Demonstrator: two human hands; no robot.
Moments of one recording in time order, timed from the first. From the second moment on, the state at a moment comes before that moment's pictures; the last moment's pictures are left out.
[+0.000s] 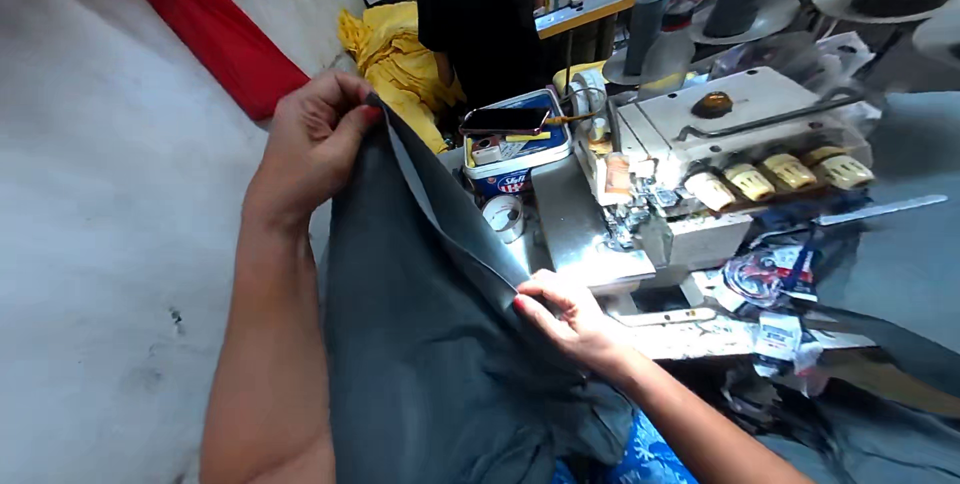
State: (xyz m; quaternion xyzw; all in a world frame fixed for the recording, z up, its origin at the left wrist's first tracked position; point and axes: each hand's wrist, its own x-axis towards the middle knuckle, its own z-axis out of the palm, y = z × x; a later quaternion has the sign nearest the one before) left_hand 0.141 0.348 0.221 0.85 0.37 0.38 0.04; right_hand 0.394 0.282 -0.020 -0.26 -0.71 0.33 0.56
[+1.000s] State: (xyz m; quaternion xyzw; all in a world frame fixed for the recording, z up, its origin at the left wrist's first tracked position) left_hand 0.354 0.277 -0.003 0.85 0.46 0.24 0.03; right_hand 0.494 0.098 -0.117 -0.54 -0.62 0.32 0.47
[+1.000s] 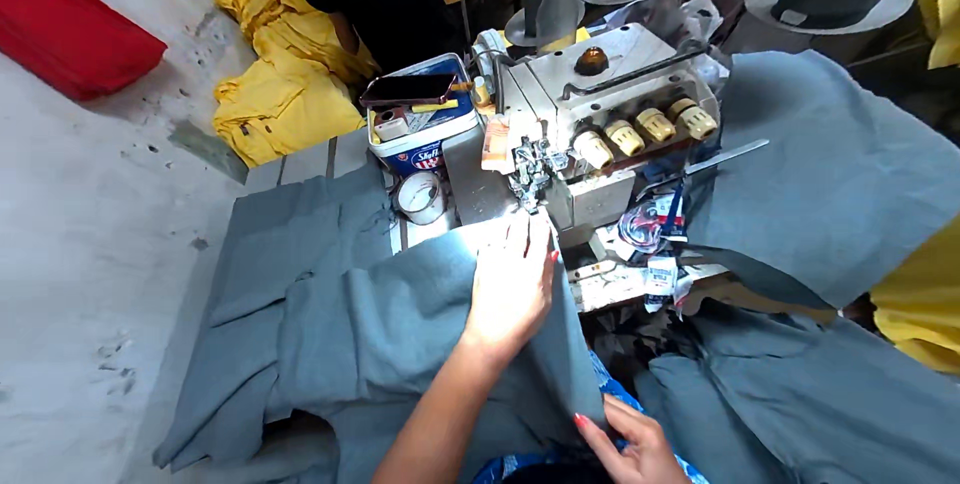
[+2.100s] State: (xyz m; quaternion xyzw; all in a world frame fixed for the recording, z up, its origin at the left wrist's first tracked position) left_hand 0.201 0.119 -0.144 0.64 0.72 0.27 0.03; right_hand 0.493 0.164 -0.158 -0.55 -0.65 0.37 0.38
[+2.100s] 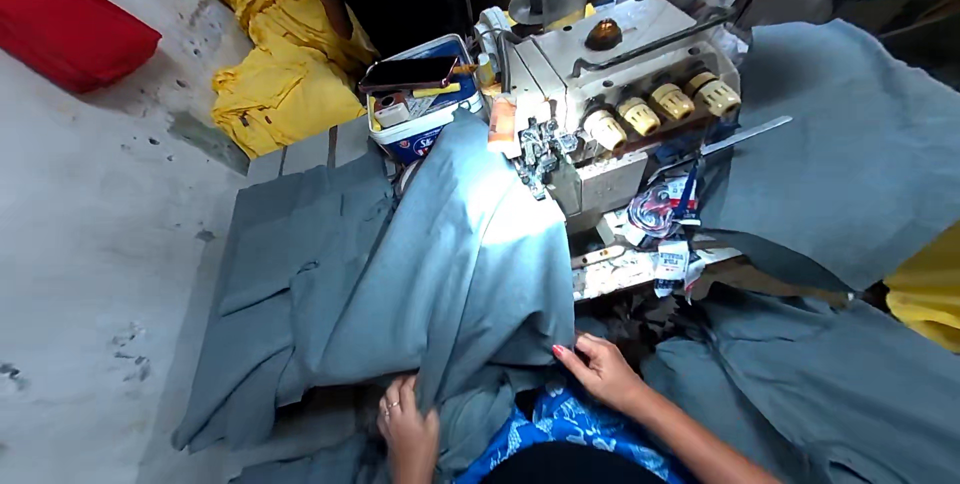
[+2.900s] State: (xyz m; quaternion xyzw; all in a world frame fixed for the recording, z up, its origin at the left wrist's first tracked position) left_hand 0.094 0.088 -0.035 0.55 0.66 0.31 0.41; right_hand 0.508 0.080 -0.057 -0.42 -0.65 0.34 0.53
